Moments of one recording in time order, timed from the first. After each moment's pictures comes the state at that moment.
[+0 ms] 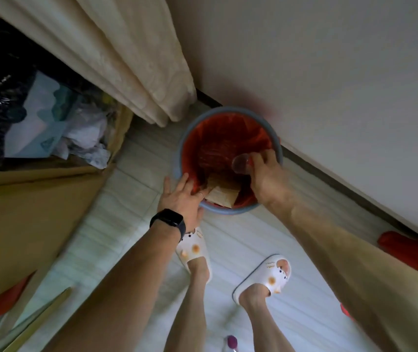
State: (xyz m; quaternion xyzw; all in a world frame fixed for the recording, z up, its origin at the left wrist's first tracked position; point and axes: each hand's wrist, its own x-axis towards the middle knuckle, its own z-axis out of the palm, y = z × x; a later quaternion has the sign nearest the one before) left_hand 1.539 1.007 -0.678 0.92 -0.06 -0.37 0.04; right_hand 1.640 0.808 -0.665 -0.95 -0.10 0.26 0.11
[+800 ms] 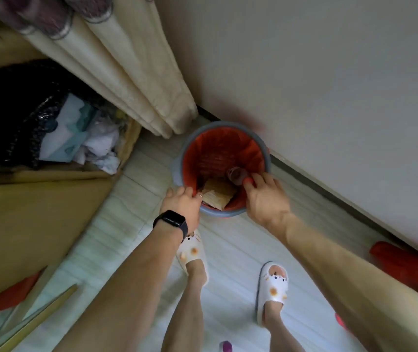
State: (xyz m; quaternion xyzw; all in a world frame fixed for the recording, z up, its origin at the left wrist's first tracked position) left_hand 1.549 0.990 -0.620 0.92 -0.02 -0.40 0.03; right_hand 1.616 0.788 -0.624 -0.92 -0.24 0.30 -0.05
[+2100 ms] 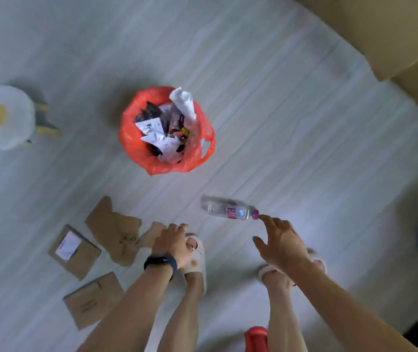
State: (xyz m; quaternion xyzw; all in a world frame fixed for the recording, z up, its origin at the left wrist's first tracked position) left_hand 0.794 0.527 -0.625 0.42 0.77 -0.21 0.44; right_hand 1.038 0.657 -0.597 -0.51 -0.74 0.37 -0.25
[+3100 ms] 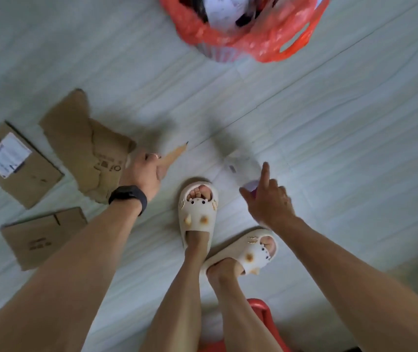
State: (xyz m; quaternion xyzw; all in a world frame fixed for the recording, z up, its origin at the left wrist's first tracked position) left_hand 0.690 0.359 -0.872 0.32 0.88 -0.04 0.36; right_hand 0.940 0.521 -0.842 -0.49 -0.74 0.29 -0.37
